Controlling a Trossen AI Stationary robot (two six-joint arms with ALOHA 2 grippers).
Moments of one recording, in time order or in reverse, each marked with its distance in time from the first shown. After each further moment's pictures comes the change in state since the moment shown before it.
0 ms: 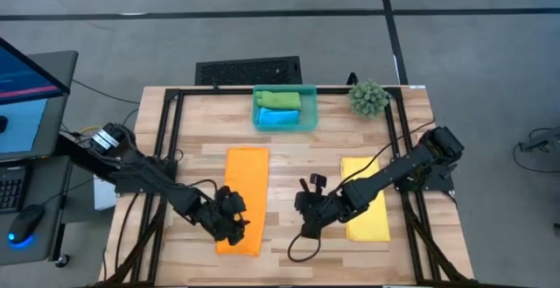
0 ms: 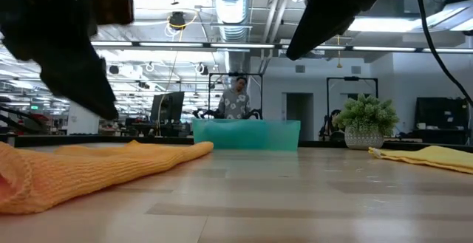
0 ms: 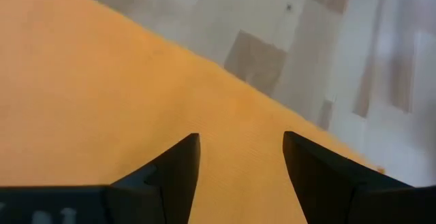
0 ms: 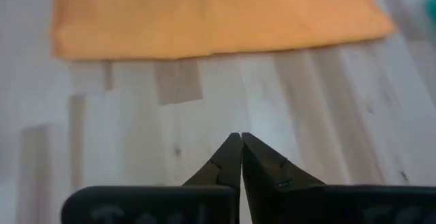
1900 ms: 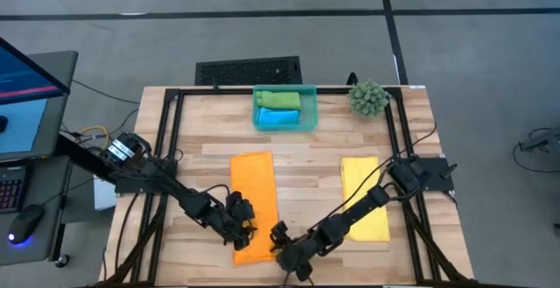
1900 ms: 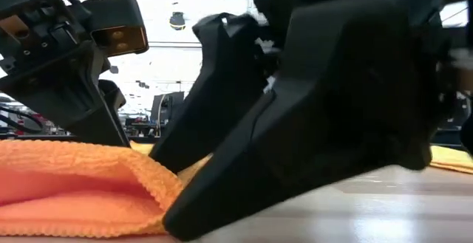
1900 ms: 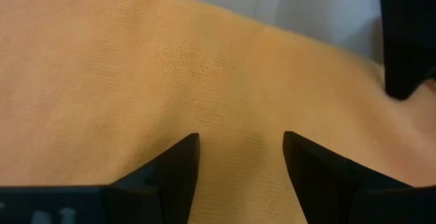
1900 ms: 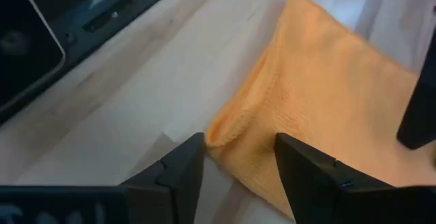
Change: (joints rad) left arm 0.031 0.183 -0.014 0.251 0.076 0.163; right arm 0.095 0.472 0.117 0.619 -0.211 -0.706
